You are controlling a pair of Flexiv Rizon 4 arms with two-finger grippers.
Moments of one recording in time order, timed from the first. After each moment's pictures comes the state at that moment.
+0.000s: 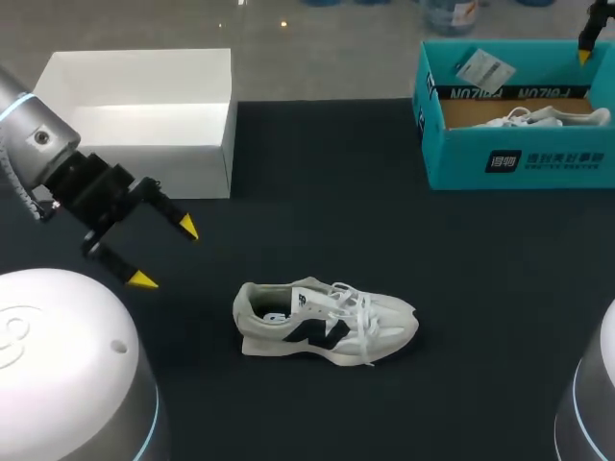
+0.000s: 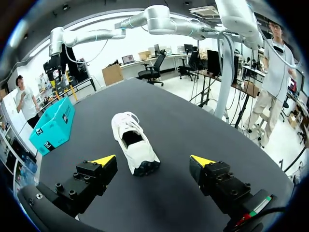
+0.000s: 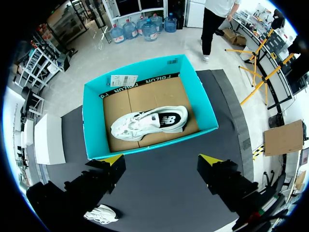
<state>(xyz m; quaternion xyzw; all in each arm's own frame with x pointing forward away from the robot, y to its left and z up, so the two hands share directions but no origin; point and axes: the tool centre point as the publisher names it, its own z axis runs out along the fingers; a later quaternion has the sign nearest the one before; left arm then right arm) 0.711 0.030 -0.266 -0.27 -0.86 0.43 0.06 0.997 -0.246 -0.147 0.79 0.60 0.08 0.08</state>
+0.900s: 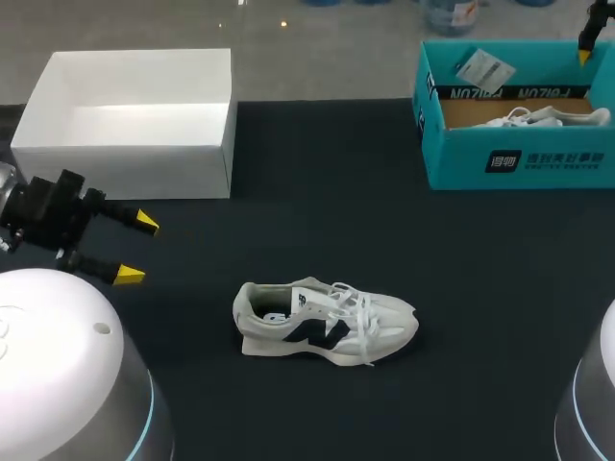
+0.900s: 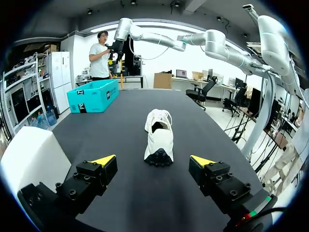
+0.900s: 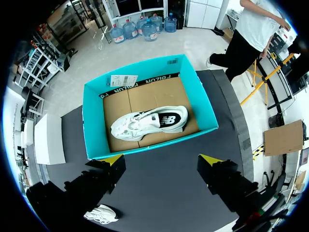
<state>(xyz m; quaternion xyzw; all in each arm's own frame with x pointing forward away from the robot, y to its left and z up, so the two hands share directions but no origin) 0.733 0.075 -0.281 0.00 -0.86 0.50 0.02 0.997 -0.246 -0.147 0.79 0.60 0.08 0.08</state>
